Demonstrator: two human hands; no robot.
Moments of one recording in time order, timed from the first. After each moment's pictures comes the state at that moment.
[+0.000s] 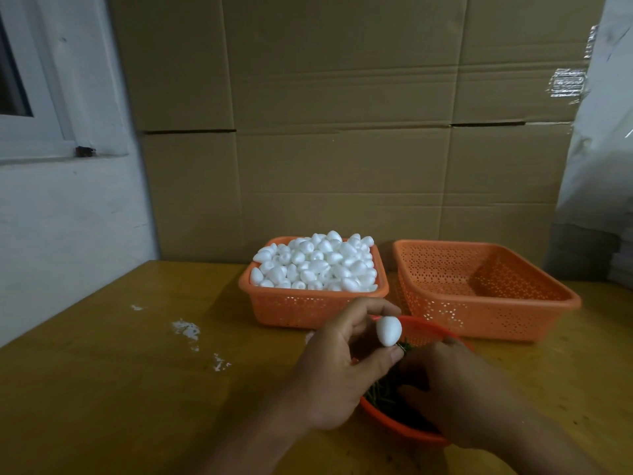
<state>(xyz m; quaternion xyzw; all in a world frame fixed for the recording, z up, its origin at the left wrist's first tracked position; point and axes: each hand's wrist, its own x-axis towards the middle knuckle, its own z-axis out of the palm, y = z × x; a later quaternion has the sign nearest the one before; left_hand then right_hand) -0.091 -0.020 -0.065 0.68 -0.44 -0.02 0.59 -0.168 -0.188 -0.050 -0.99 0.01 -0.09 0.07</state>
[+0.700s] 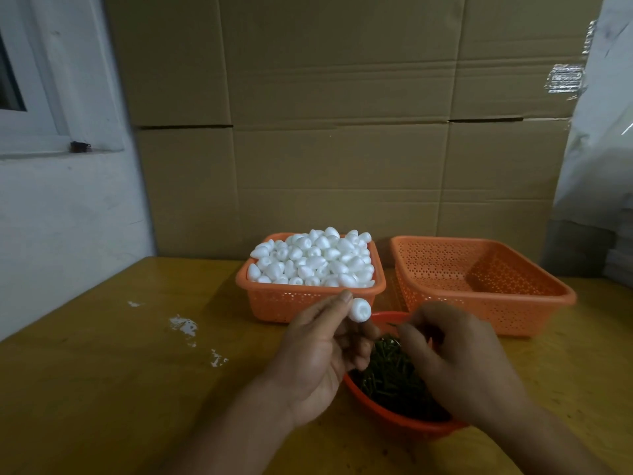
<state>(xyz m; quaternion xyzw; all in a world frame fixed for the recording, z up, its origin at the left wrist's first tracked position) -0.095 -0.018 -0.049 0.51 -0.20 -0.22 0.81 -0.166 -0.185 -0.043 -0.91 0.02 -0.32 0.26</state>
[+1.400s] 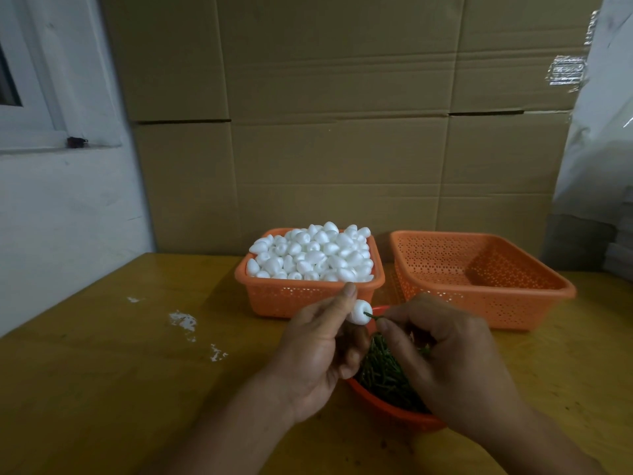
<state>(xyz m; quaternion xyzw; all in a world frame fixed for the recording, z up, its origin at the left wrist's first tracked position) -0.097 -0.018 -0.050 0.56 -0.19 -0.22 0.78 -0.173 -0.172 -0.042 -0.86 -0.13 -0.40 0.28</state>
